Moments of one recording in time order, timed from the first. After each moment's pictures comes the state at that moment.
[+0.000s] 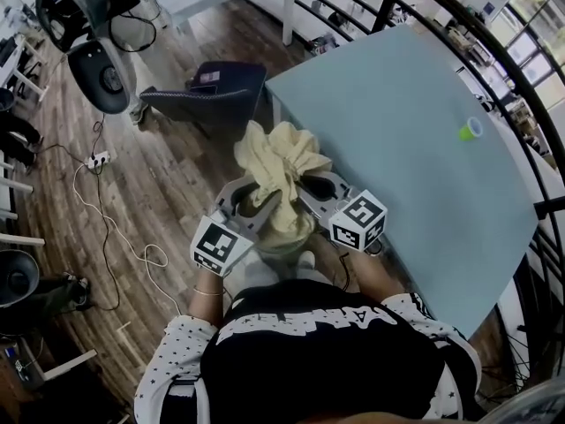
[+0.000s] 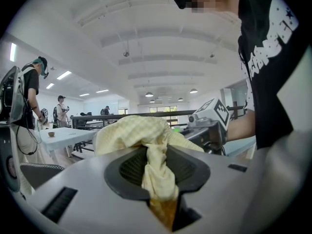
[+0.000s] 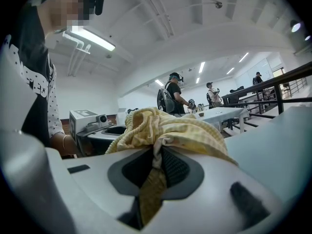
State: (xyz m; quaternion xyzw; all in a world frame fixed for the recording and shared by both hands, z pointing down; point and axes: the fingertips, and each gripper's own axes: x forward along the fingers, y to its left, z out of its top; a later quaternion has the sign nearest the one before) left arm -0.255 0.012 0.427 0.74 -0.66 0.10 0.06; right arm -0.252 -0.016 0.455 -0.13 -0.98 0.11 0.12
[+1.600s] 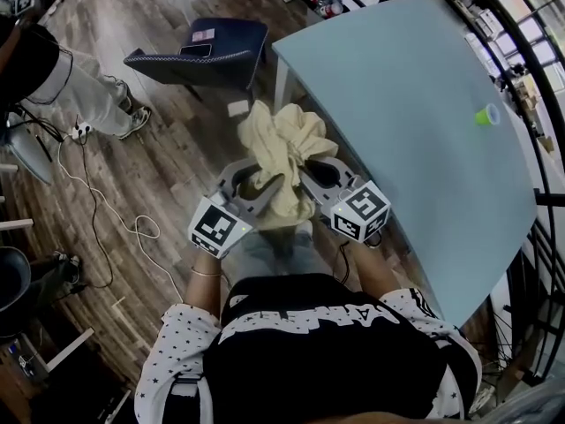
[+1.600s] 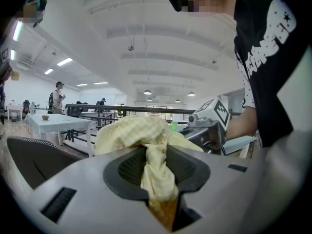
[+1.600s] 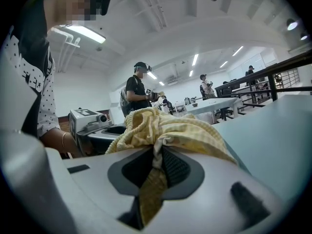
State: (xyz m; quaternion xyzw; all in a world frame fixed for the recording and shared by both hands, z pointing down) left arm -0.283 0.010 0.495 0.76 -0.64 0.08 0.10; right arm -0.275 -0.018 0.522 -0.10 -0.97 0.13 0.16
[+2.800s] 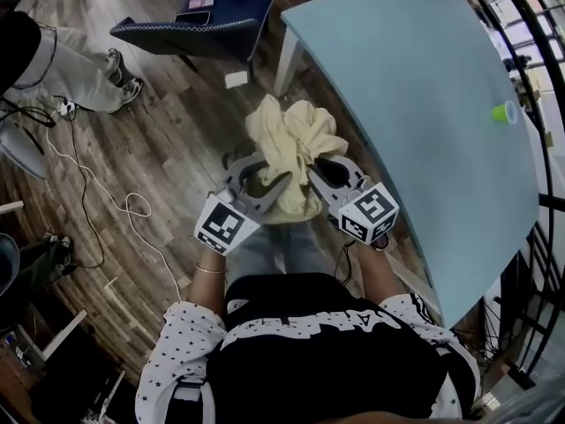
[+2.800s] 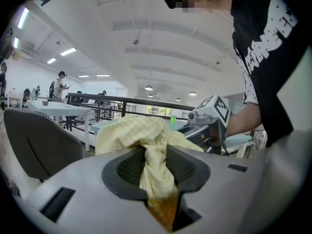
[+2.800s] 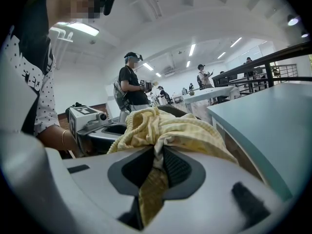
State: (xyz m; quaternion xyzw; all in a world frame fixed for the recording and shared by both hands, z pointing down) left arm -0.283 0.006 0.568 0.76 -0.63 0.07 0.15; right arm -0.270 -0.023 0.593 -0.10 -0.96 0.15 0.21
